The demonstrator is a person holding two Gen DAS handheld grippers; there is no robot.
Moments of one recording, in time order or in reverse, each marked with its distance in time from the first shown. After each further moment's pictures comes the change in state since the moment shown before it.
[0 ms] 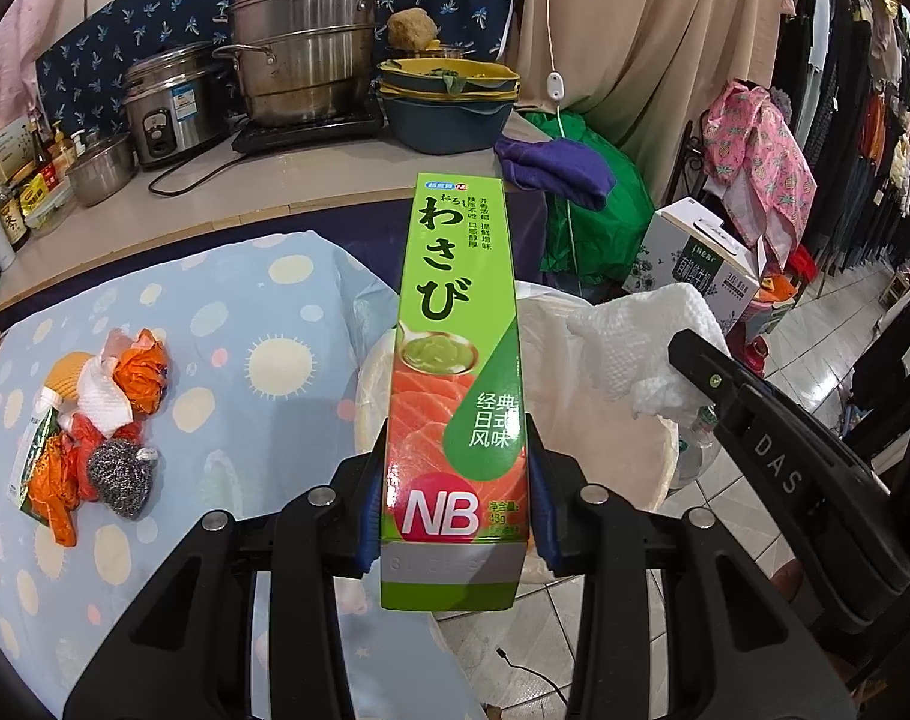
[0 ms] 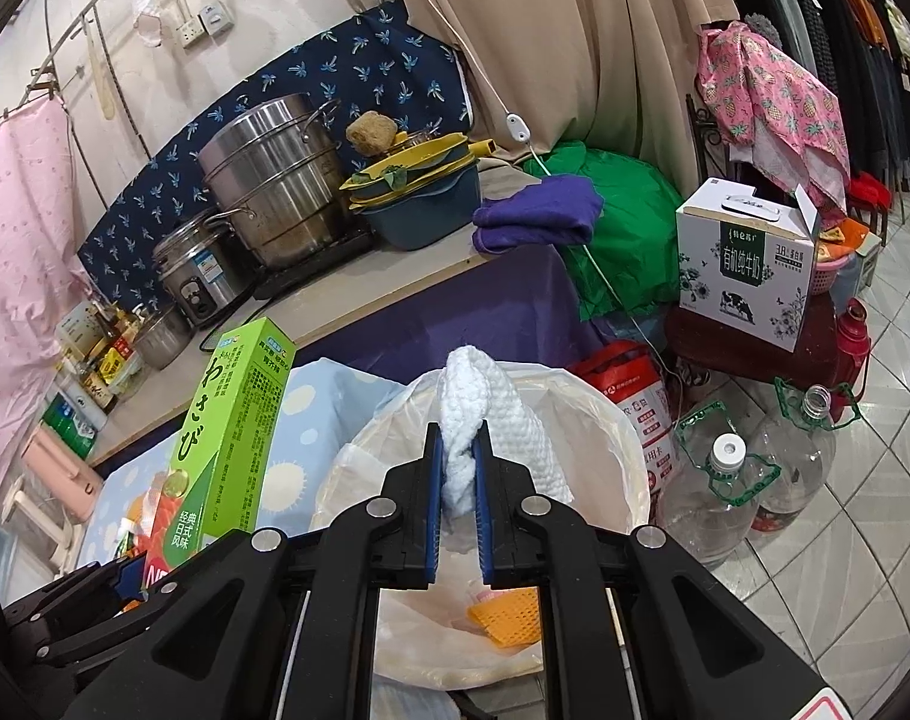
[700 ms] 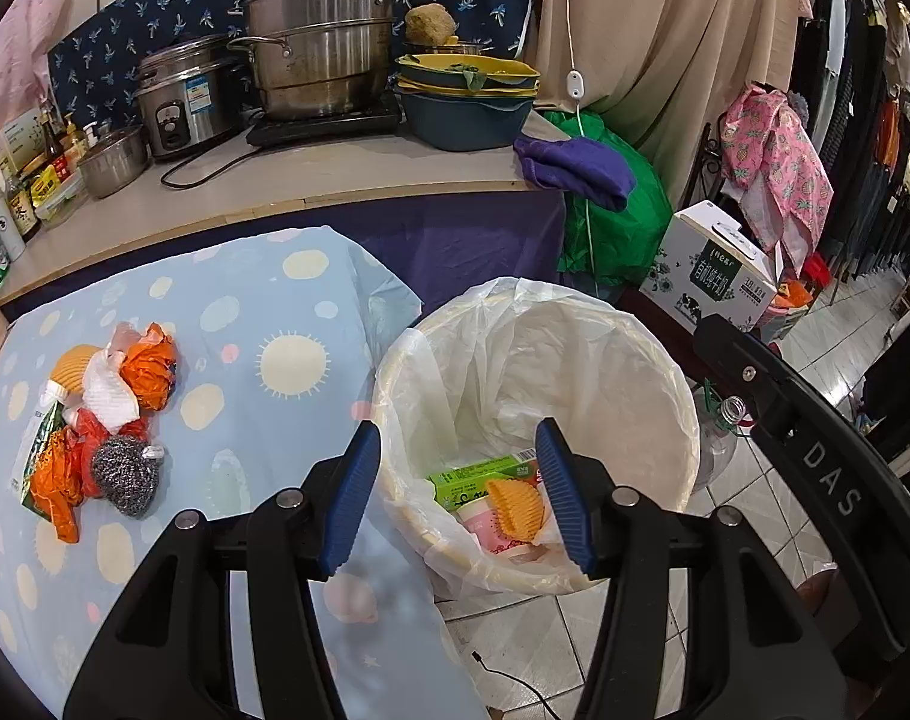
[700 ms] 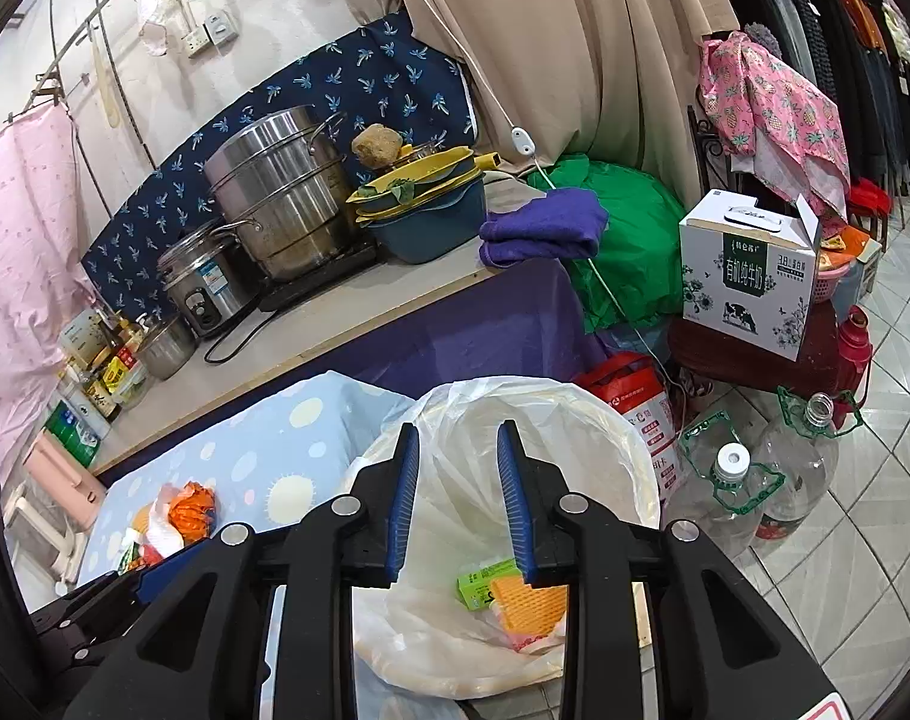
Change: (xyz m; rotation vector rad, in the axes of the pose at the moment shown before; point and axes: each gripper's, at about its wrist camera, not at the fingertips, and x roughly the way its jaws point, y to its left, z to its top) left arm 0.006 0.006 0.002 -0.020 -0.002 0.032; right arm -0.007 0.011 0.002 -0.001 -0.033 0.008
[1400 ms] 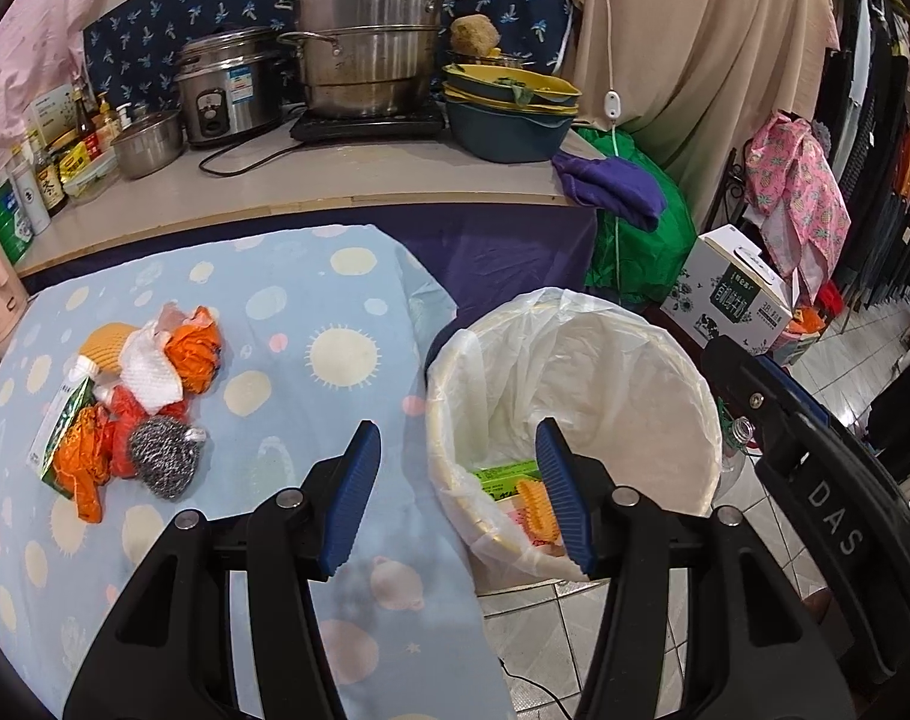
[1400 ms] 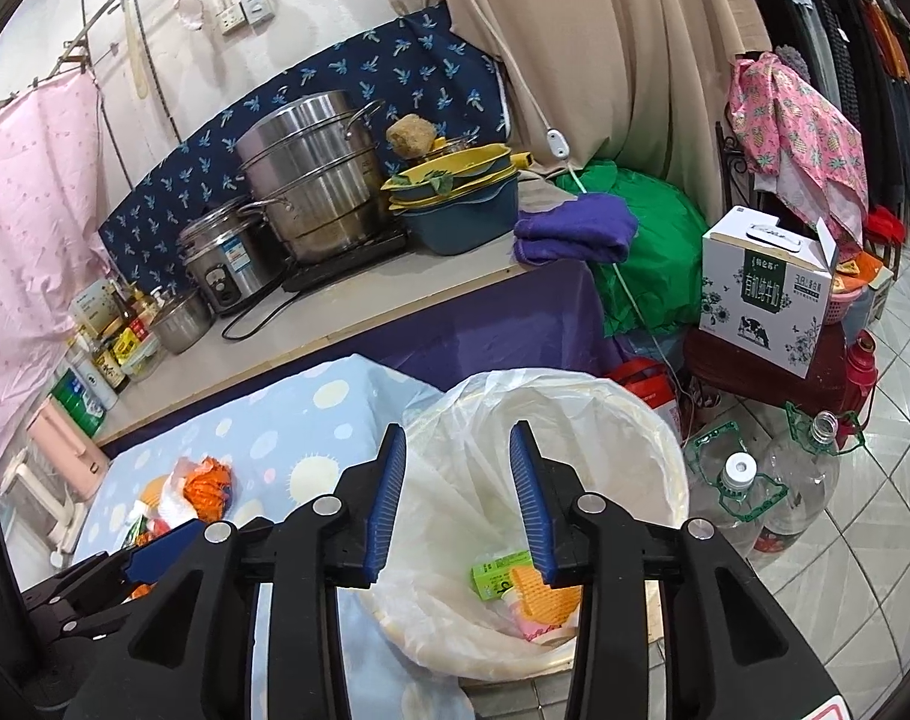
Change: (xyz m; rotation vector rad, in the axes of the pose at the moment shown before) left arm -0.017 0.035 -0.007 -0.073 -0.019 0.034; right arm -0.007 0.035 -0.011 -0.084 0.025 0.024
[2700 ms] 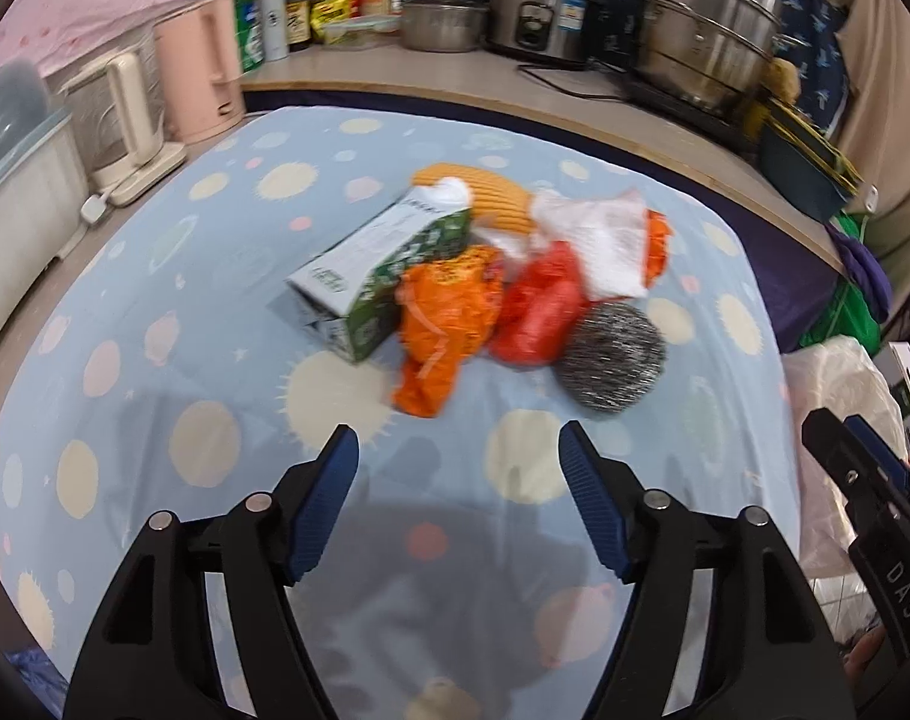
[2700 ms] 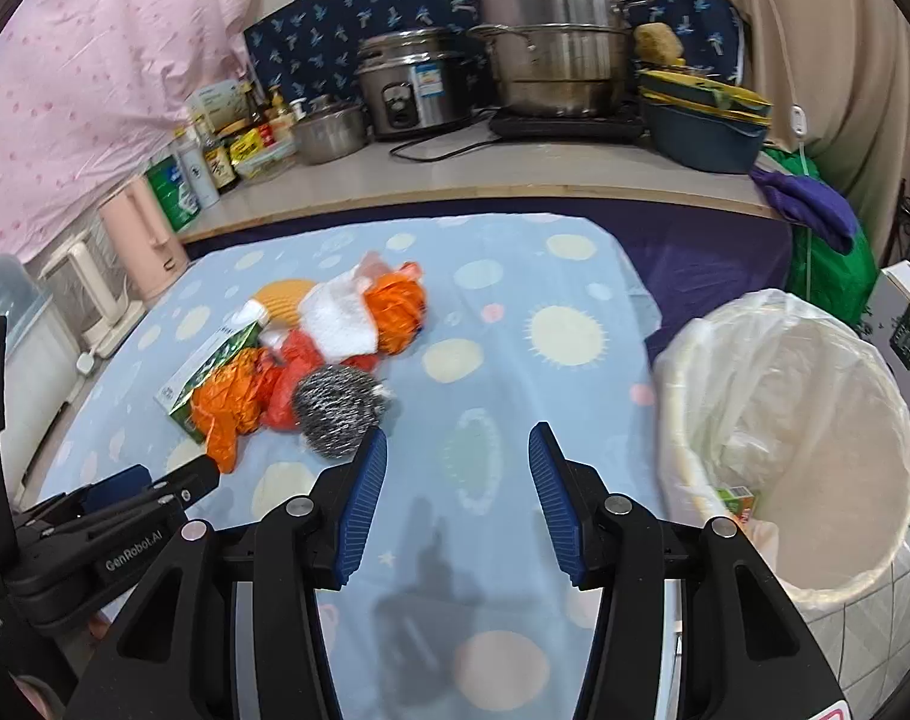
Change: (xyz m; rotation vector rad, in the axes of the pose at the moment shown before) left arm -0.016 0.248 -0.088 -0.407 0.068 0.312; right arm 0.059 0.195 -0.100 -0.365 0.244 0.172
